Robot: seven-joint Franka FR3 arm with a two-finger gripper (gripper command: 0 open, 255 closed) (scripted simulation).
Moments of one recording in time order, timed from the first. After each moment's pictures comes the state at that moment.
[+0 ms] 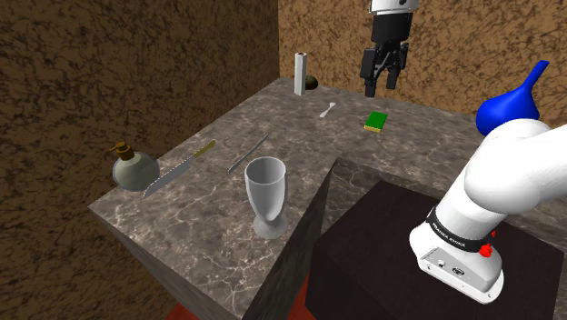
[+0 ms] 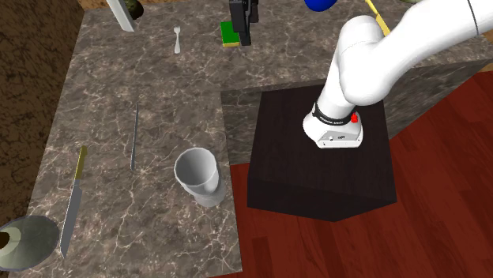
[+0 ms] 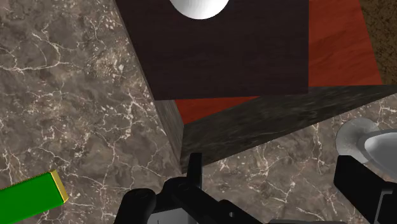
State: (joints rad) arm 0.02 -0.74 -0.04 -2.42 0.07 1.52 0.03
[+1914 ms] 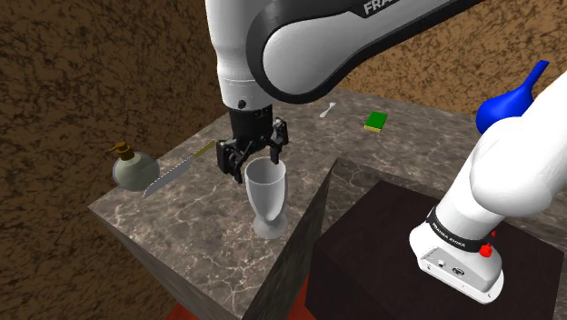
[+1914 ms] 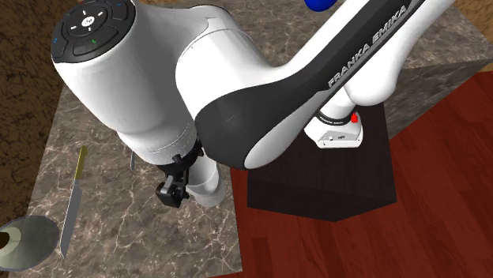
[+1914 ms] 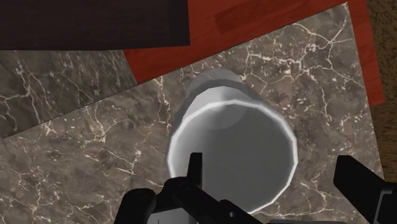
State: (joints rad) arm 0.15 -0.21 0.60 -2.22 0.15 2.05 0.72
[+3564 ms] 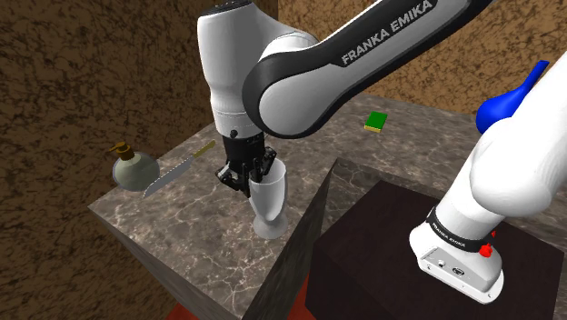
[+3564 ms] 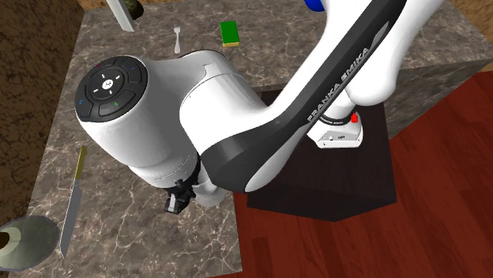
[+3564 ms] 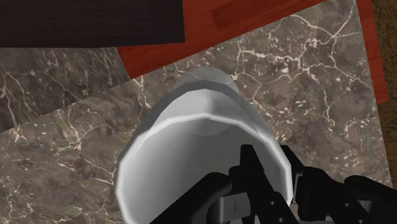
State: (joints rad) arm 0.14 -0.10 0.65 -2.24 0.08 2.17 0.80
